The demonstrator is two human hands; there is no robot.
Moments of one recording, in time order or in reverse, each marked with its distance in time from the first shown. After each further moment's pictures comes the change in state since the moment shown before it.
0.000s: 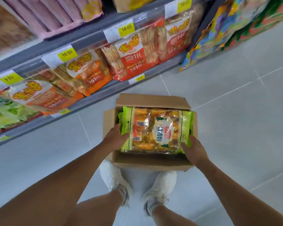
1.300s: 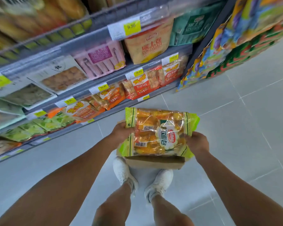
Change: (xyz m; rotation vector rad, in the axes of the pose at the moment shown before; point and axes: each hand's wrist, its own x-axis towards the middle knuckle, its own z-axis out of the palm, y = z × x) left_hand -0.173 0.073 -0.125 -0.614 -0.025 -0.005; right_hand -0.129 -0.082 -0.136 0.237 0.189 0.003
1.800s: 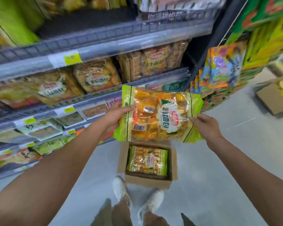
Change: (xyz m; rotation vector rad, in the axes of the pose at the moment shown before) left_hand -0.272 0.171 -0.105 -0.382 -0.099 0.411; right_hand -0.196 -0.153 -0.246 0.385 0.104 -0.421
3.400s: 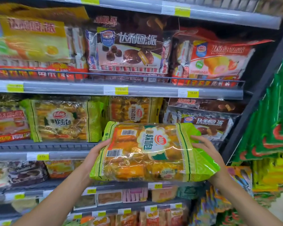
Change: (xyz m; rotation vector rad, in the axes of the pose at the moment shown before) left_hand -0.204 0.204 -0.070 -0.282 0.171 0.506; right_hand -0.049 -0.291 -0.032 -0.067 -0.254 -1.275
